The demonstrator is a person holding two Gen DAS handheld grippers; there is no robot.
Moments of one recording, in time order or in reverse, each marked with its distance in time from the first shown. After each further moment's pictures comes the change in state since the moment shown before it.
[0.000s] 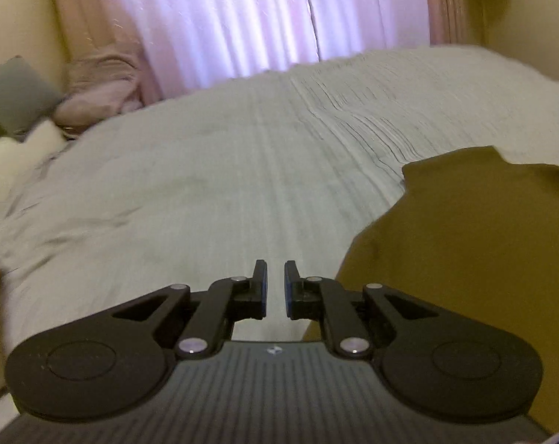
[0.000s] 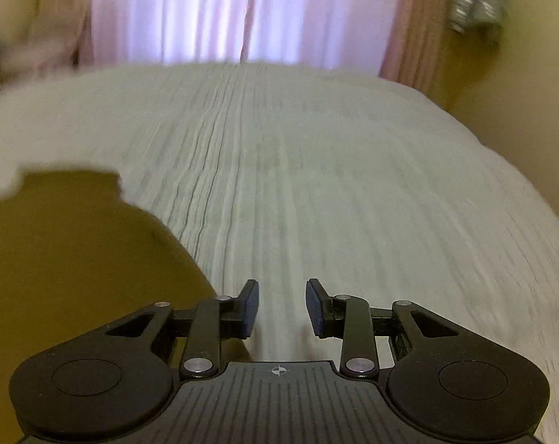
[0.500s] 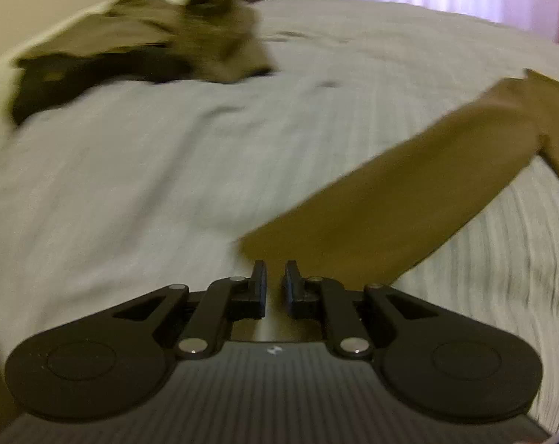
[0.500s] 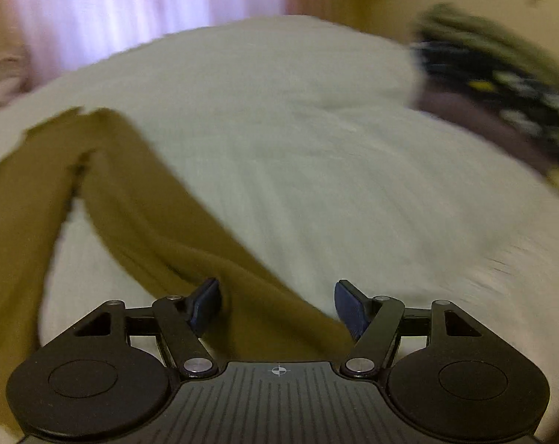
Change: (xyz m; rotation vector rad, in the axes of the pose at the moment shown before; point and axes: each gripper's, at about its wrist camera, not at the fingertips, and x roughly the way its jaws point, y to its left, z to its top) left arm -0.212 0.121 -0.229 -0.337 0.289 0.345; right arm -0.197 -0.109 -0.198 0.256 0.151 -0.179
